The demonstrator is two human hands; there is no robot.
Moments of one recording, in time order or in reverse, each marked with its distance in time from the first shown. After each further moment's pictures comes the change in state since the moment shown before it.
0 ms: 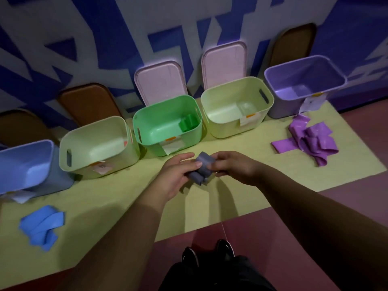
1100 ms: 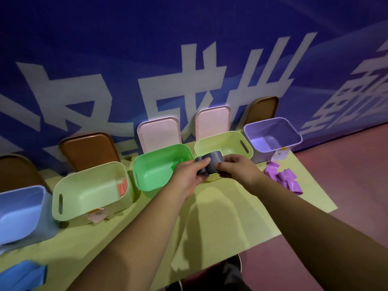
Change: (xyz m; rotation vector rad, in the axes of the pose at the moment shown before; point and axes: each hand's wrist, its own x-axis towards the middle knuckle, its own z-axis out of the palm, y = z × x) left_hand 0.029 0.131 0.058 -0.239 -0.119 0.024; right_hand -0.027 -0.141 -0.012 -0.026 0.560 -0.126
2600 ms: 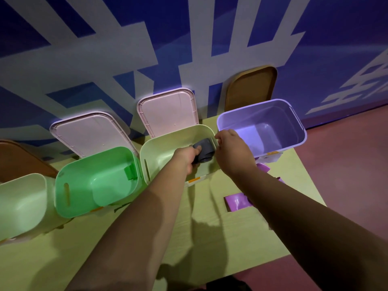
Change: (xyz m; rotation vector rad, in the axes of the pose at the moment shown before) left_hand 0.279 -0.089 0.122 0.280 0.421 -0.251; right_hand 0.184 0.048 -0.152 -0.833 0.133 -0.184
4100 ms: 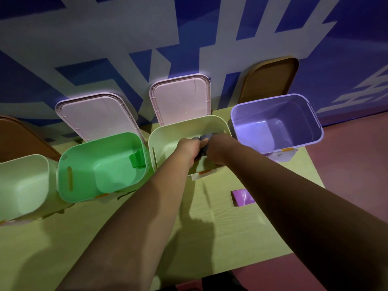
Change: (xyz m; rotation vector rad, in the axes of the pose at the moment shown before) left_hand -0.008 0.002 -0.025 0.108 0.024 0.024; right_hand 0.032 -0.053 0.031 -0.426 -0.557 -0.129
